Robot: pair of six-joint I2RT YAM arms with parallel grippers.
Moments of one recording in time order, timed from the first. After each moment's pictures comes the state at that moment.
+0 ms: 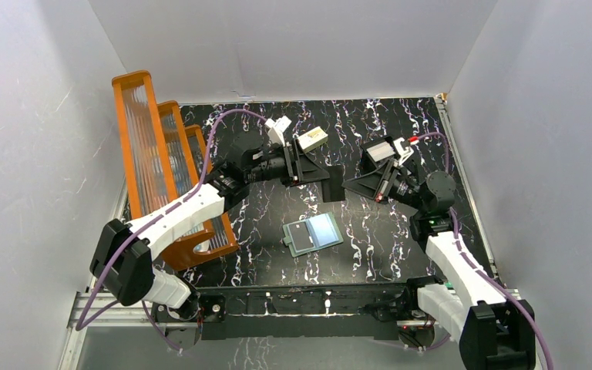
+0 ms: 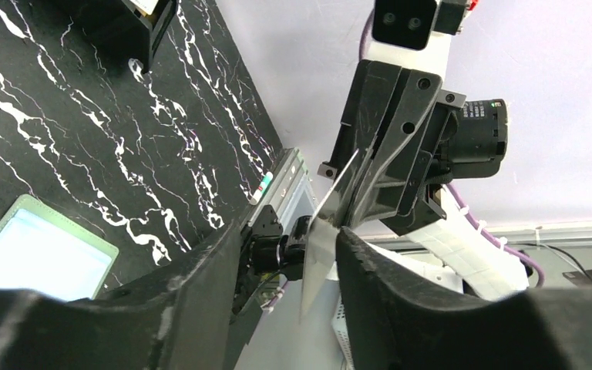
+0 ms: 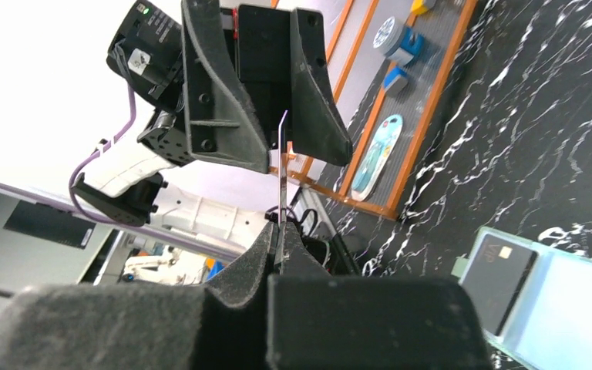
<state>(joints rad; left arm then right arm) -0.68 1.42 1.06 0.13 0.57 -0.97 0.15 0.91 0.47 0.62 -0.98 1.21</state>
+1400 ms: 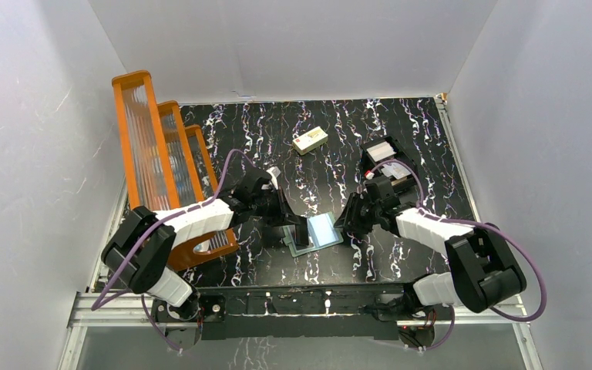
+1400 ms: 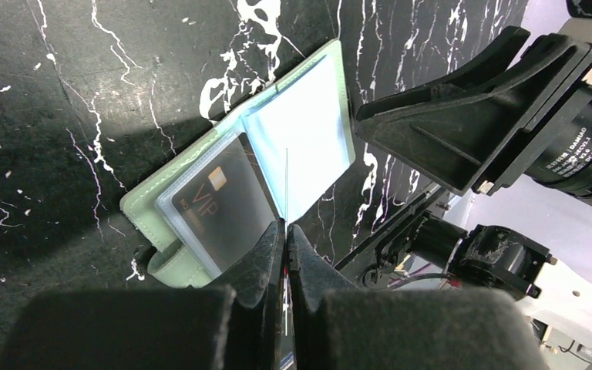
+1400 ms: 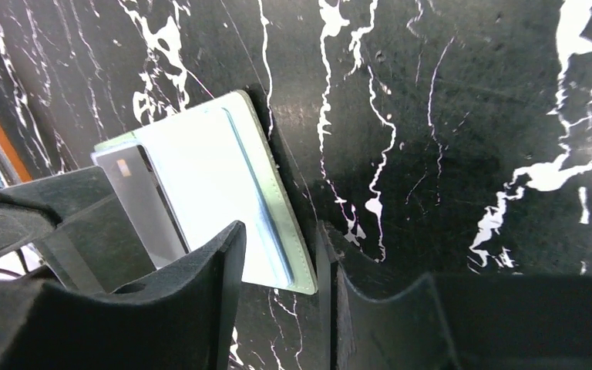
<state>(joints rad) -0.68 1.51 0.77 -0.06 0.36 -0.90 0.44 1.33 0.54 -0.13 -0.31 0.70</state>
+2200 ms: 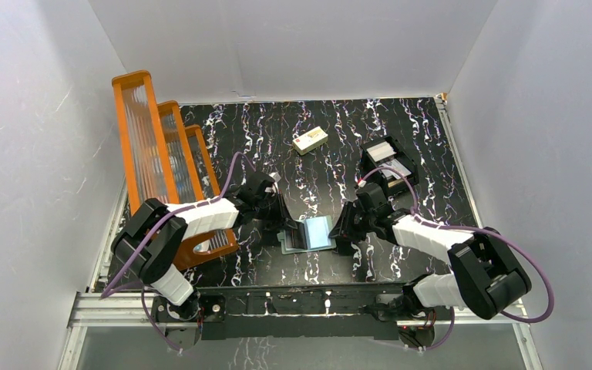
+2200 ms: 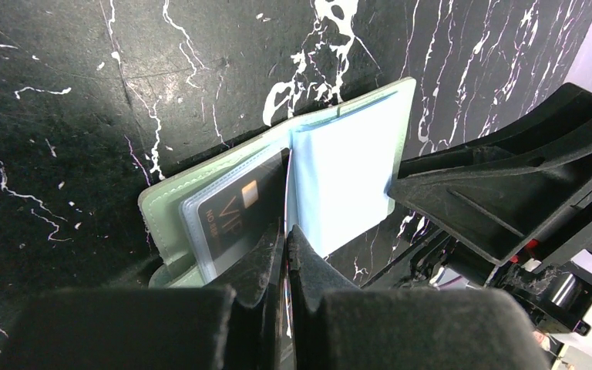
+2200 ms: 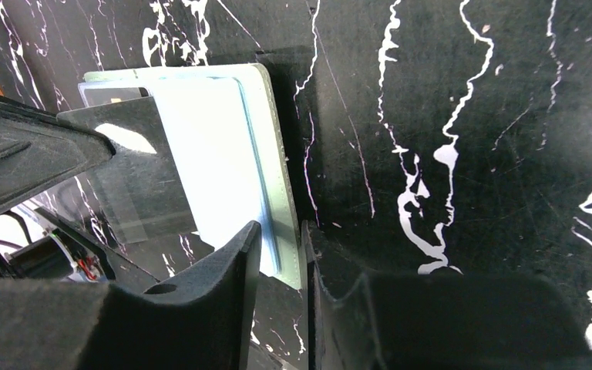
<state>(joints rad) -0.68 1.59 0.77 -0.07 0.33 -0.87 0.56 1.30 0.49 -0.11 -0.30 0.79</state>
